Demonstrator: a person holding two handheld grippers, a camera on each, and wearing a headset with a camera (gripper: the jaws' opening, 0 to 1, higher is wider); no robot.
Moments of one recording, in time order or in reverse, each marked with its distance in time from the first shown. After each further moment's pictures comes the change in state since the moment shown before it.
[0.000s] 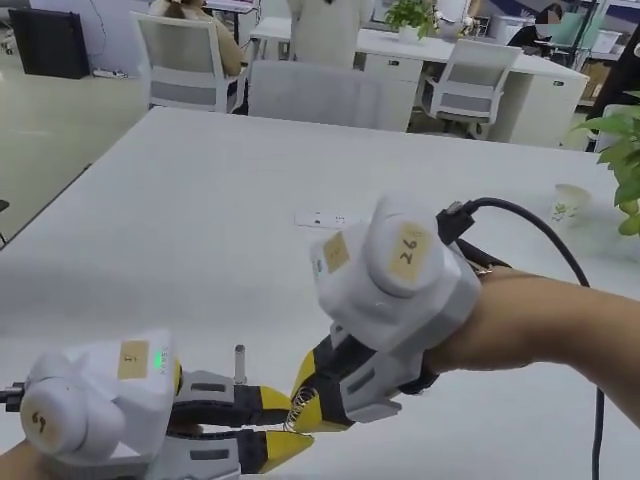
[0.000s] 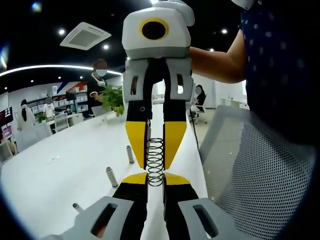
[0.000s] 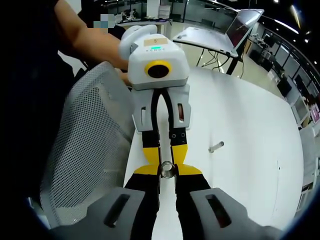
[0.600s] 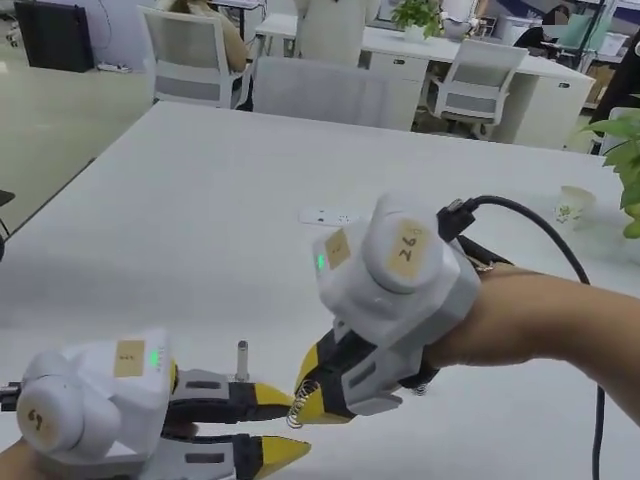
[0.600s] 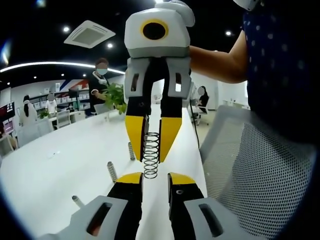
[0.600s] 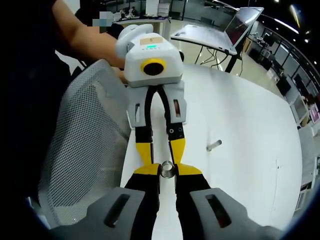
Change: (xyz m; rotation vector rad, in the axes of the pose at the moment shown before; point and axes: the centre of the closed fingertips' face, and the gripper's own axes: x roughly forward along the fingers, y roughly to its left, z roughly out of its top) left arm -0.006 0.001 -0.008 -0.032 -0.001 0.018; right arm 0.002 -0.006 -0.003 0.001 0.021 -0.013
